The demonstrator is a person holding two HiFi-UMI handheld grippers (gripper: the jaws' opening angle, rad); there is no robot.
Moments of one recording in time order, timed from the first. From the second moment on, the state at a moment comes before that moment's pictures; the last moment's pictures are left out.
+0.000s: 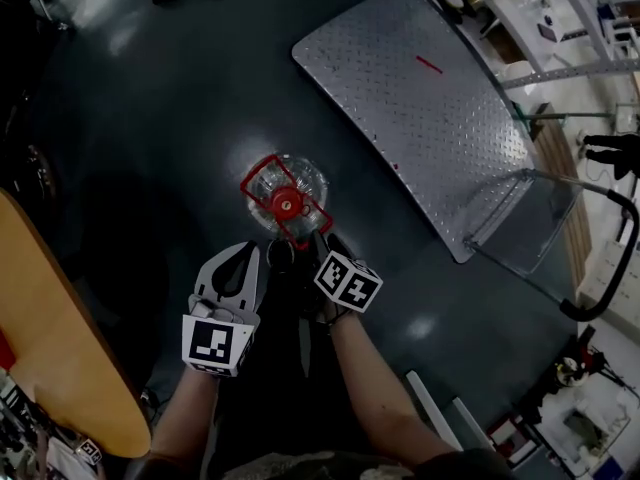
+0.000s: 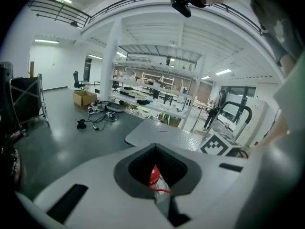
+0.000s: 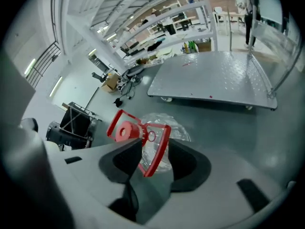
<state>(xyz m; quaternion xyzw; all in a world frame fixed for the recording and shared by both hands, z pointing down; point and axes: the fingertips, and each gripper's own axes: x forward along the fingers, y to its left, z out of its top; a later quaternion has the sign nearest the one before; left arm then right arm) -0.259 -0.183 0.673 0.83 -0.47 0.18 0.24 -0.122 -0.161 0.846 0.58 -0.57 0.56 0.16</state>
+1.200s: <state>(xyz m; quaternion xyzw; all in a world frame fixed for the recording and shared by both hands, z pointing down) -0.272 -0.203 0.695 0.83 -0.46 0.20 0.25 -0.123 -0.183 0.894 0.60 -0.49 0.60 0.21</state>
